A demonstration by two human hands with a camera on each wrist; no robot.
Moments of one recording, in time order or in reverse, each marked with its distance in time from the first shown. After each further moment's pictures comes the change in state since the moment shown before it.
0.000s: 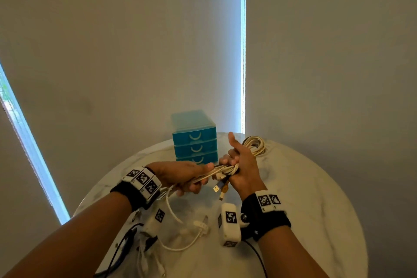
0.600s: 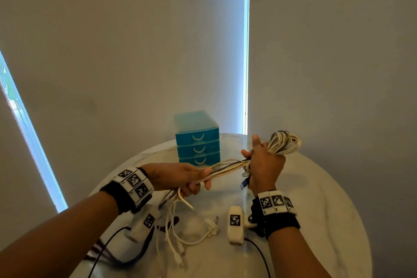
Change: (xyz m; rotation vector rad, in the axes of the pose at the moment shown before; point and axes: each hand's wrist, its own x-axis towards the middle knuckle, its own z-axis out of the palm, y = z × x) left_hand -0.020 -0.006 0.000 -0.016 -0.031 0.111; right_hand -0.014 -0.023 -0.004 -0.308 0.444 -0.463
